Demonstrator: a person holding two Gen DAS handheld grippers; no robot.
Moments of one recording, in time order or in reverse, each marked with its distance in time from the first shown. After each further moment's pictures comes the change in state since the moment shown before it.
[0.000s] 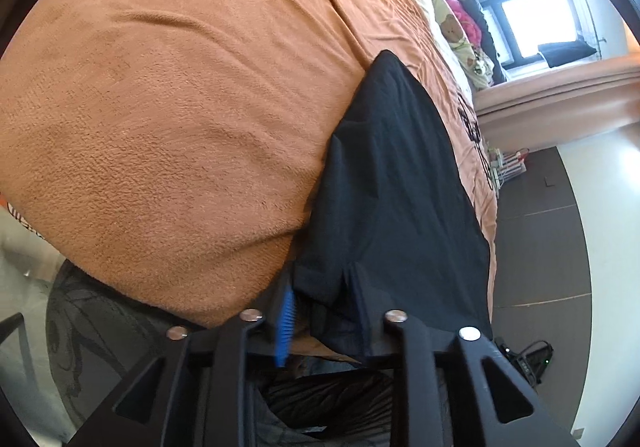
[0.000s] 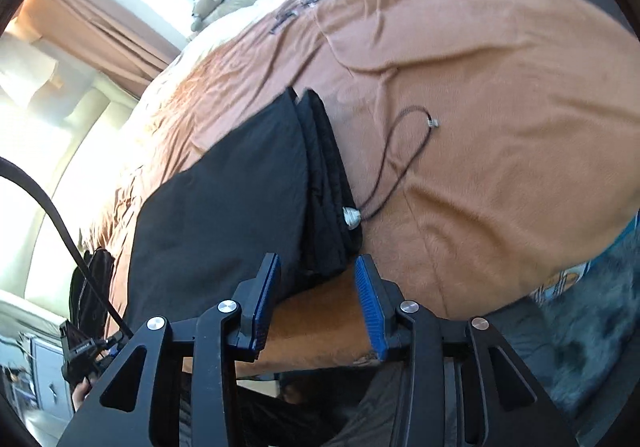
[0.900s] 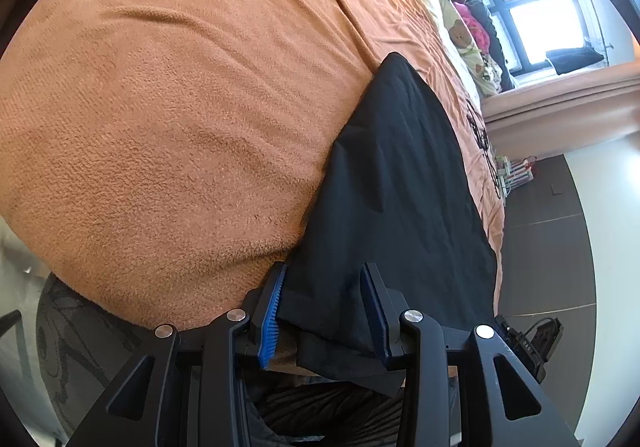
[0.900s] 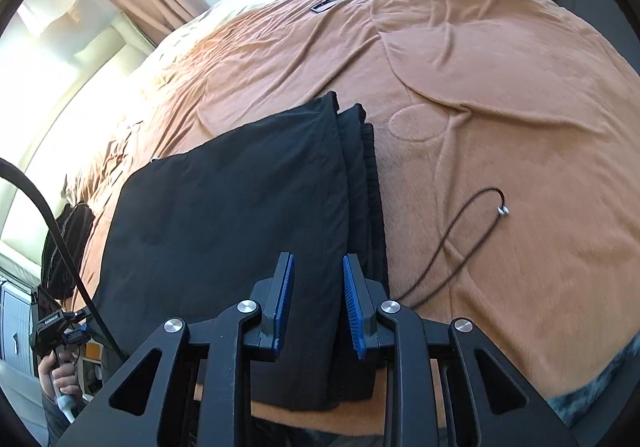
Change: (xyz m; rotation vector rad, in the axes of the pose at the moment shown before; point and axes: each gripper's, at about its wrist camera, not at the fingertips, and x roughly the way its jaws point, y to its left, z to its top) left arm 0.014 -0.006 0.006 -0.017 -0.013 0.027; right arm 0.084 0.031 0.061 -0.220 0.101 -0.039
